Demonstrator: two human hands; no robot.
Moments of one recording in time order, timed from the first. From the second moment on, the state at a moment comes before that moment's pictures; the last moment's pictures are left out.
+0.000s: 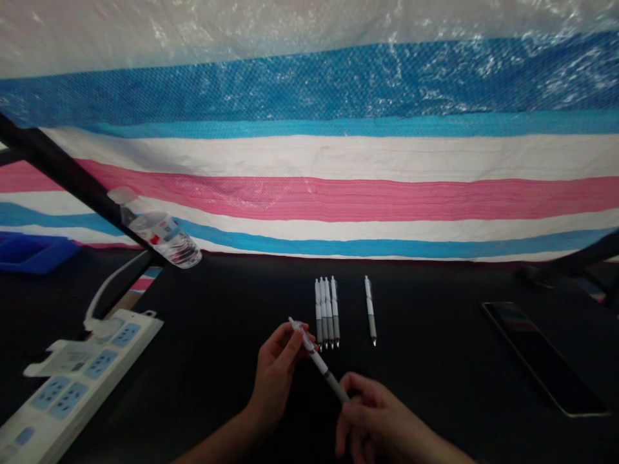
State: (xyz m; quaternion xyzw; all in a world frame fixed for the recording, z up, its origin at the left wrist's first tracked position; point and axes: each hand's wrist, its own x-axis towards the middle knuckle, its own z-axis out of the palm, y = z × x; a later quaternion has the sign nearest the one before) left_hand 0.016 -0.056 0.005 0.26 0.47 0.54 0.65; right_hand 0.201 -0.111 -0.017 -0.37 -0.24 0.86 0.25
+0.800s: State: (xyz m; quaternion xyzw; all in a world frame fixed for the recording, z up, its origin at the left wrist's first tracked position) left_hand -0.005 -0.029 0.007 0.21 0.47 0.63 0.58; right_hand 0.205 -0.115 -0.020 -0.40 -0.26 0.84 0.25
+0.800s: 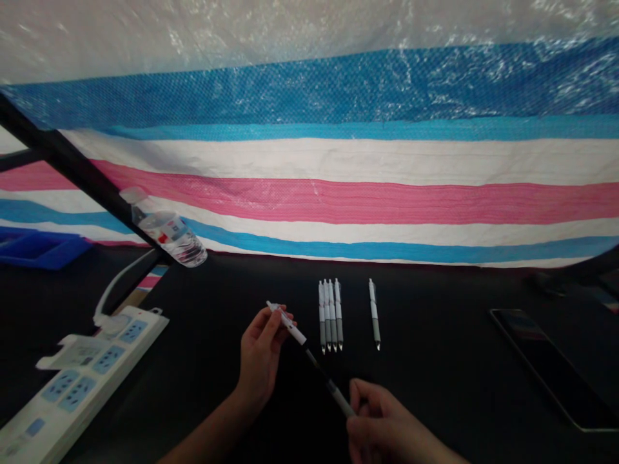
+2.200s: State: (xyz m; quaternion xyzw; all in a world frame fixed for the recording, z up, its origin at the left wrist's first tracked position) left_hand 0.016 -0.068 0.001 0.26 0.48 0.55 0.64; right_hand 0.200 -0.115 -0.025 -0.40 -0.25 0.85 0.25
